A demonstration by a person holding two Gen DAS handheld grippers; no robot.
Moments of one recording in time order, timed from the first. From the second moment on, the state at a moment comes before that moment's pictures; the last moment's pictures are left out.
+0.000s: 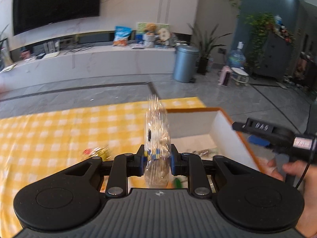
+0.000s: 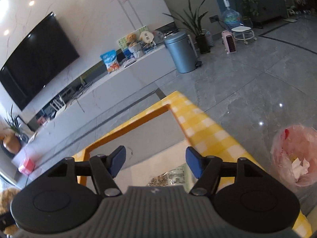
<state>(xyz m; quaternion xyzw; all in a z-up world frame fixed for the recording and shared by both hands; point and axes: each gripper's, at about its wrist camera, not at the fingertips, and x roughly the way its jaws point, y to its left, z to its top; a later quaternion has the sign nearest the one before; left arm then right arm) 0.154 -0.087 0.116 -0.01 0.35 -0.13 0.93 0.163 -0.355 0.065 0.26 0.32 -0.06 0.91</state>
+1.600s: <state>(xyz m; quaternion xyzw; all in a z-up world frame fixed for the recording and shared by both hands) 0.141 -0.026 0.080 0.00 0.32 -0.09 0.94 0.159 -0.327 0.073 0.25 0.35 -0.01 0.90</state>
